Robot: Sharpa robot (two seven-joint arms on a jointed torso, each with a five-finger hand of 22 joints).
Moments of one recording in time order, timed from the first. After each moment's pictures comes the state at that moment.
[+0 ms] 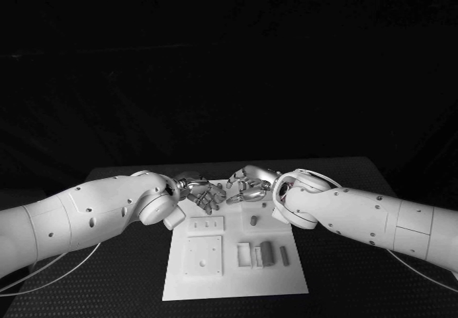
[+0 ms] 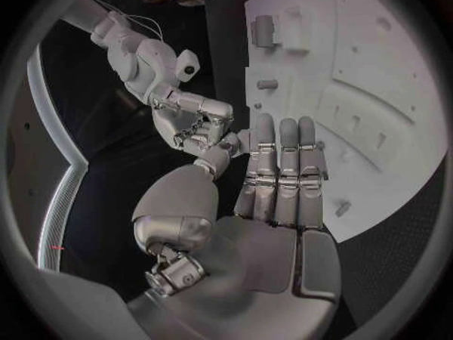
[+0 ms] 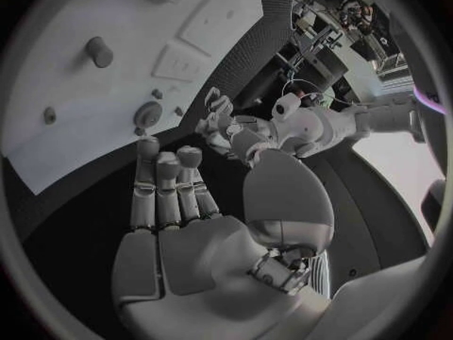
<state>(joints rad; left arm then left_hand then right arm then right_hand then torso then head) 1.33 -0.60 -0.22 1.25 -0.48 -0.05 -0.15 0.89 0.14 0.51 -0.28 0.05 1.00 0.09 0.47 0.67 1.29 0.02 0.26 0.59 1.13 0.02 0.36 1.06 0.02 1.02 -0.08 0.18 0.86 1.20 -0.59 -0.08 1.33 -1.15 -0.24 -0.05 1.00 -0.15 0.53 -0.22 0.12 0.76 0.17 0.22 0.54 0.95 0.06 1.17 1.00 0.95 -0.02 1.41 0.87 0.25 0.93 0.05 0.93 1.30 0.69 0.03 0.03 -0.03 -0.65</state>
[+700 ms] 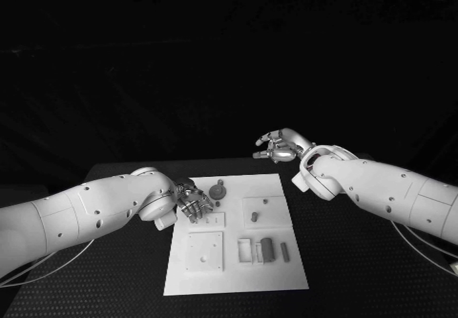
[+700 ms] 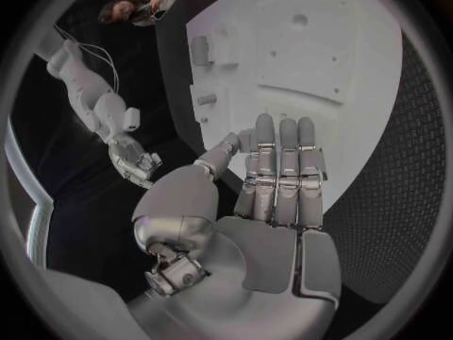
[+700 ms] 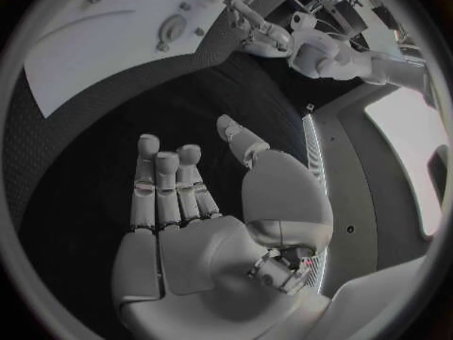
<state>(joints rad) 1.31 -0.58 -0.23 1.20 -0.69 0.02 -0.41 0.89 0.14 0.52 -0.29 0.04 1.00 0.09 0.45 0.68 1.28 0.02 0.26 0.60 1.12 0.02 0.36 1.06 0.01 1.00 -0.07 0.18 0.88 1.26 -0.63 -0.03 1.14 -0.87 -0.37 0.12 1.01 -0.13 0.51 -0.21 0.12 0.75 0.17 0.23 0.53 0.95 0.06 1.13 0.93 0.92 -0.01 1.37 0.83 0.26 0.89 0.08 0.89 1.29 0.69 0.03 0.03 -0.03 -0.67</state>
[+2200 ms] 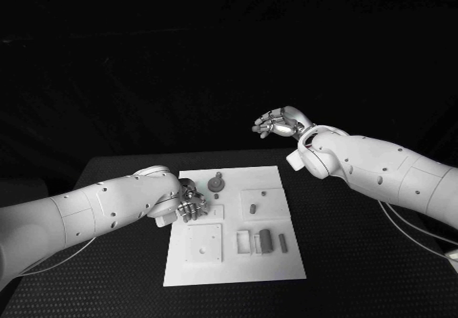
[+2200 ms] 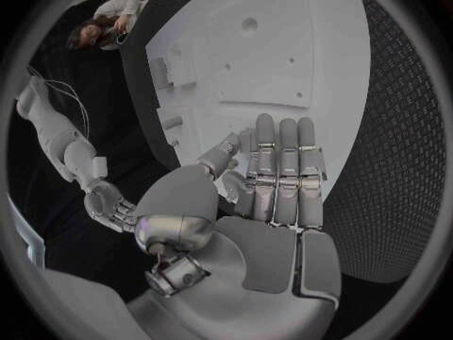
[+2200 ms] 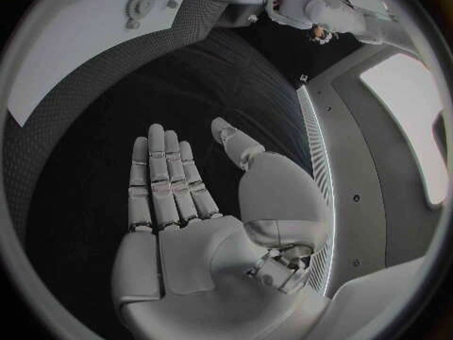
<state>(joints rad) 1.28 -0.50 -0.24 1.13 -0.85 0.07 -0.50 0.89 0.14 0.53 -0.29 0.05 1.01 0.10 0.43 0.69 1.29 0.02 0.25 0.62 1.12 0.02 0.36 1.05 0.01 1.00 -0.08 0.19 0.91 1.29 -0.57 -0.02 1.04 -0.66 -0.33 0.20 1.01 -0.08 0.53 -0.26 0.12 0.77 0.20 0.30 0.47 0.90 0.15 0.49 0.21 0.94 0.11 0.44 0.60 0.25 0.61 0.23 0.39 1.06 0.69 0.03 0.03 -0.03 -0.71</state>
